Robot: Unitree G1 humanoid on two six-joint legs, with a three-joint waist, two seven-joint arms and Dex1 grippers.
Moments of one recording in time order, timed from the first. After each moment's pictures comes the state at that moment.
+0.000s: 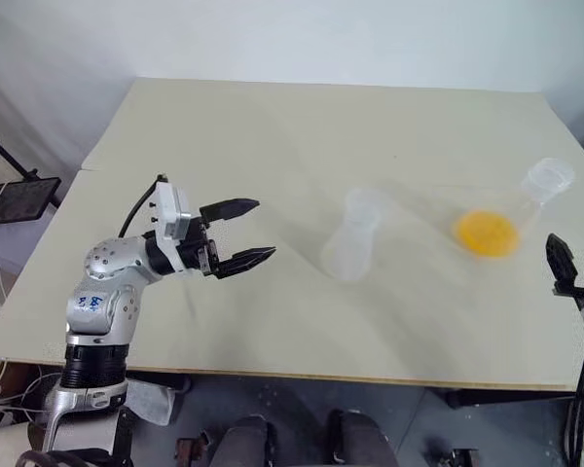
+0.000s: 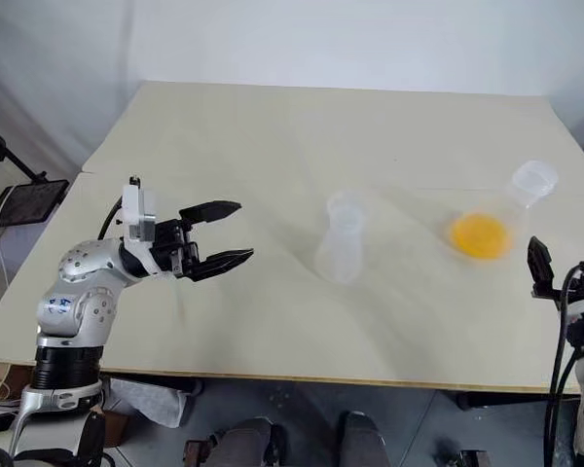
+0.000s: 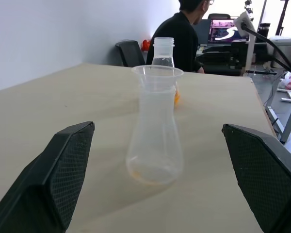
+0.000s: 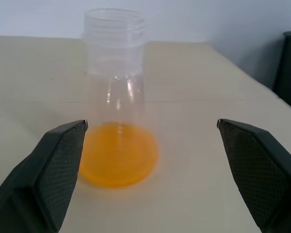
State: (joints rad) left arm -0.45 0.49 0.14 -0.11 -0.53 0.32 -1.05; right arm -0.02 -0.59 -0.64 -0.17 0.60 0.37 0.29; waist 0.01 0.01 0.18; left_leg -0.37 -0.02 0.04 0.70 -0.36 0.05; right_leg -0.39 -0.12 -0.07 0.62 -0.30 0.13
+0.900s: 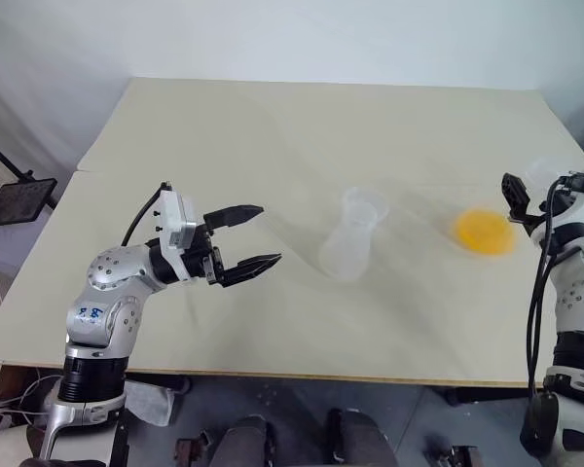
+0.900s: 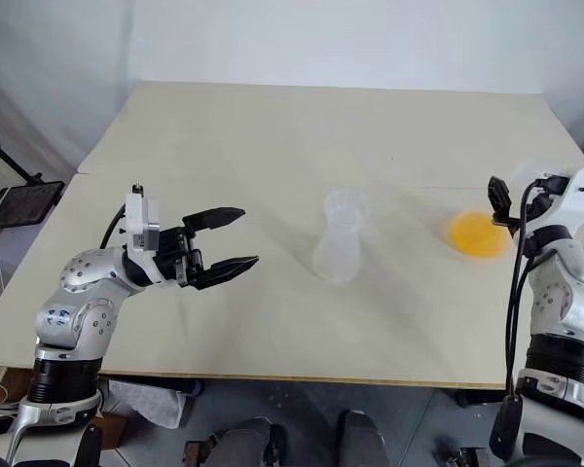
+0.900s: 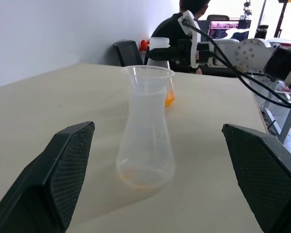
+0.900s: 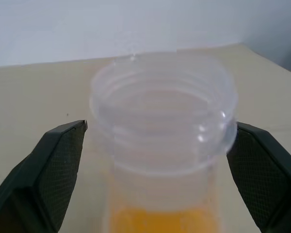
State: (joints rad) left arm -0.41 0.49 0.12 -0.17 -0.55 0.33 -1.01; right arm -0.56 -0.61 -0.48 0.36 0.45 0.29 0.33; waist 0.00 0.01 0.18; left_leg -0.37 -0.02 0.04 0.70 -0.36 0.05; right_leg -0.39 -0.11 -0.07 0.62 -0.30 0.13
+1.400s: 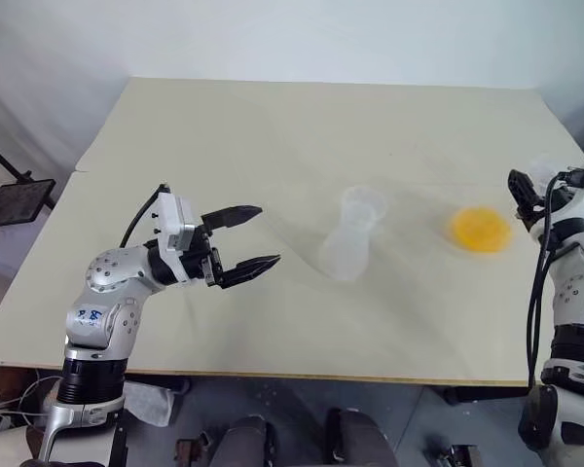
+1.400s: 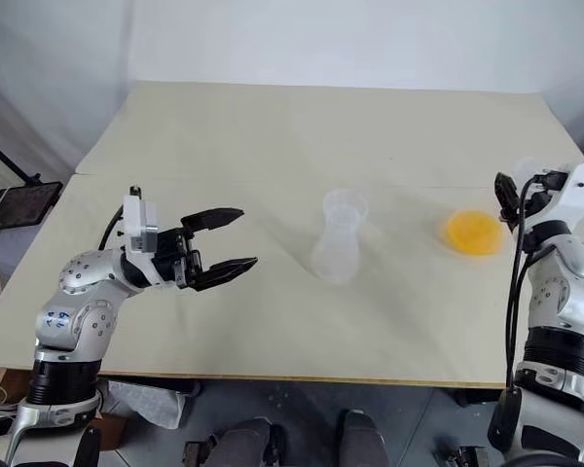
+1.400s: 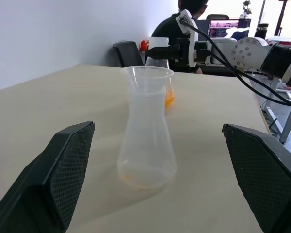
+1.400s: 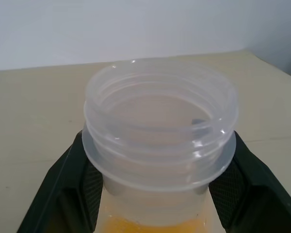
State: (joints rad) left arm -0.40 0.49 0.12 -0.16 -0.55 0.29 -1.01; right arm -0.57 -0.61 -0.48 0.32 0.45 0.29 0.37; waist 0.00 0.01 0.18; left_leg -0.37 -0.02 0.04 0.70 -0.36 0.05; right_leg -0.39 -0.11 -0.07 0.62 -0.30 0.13
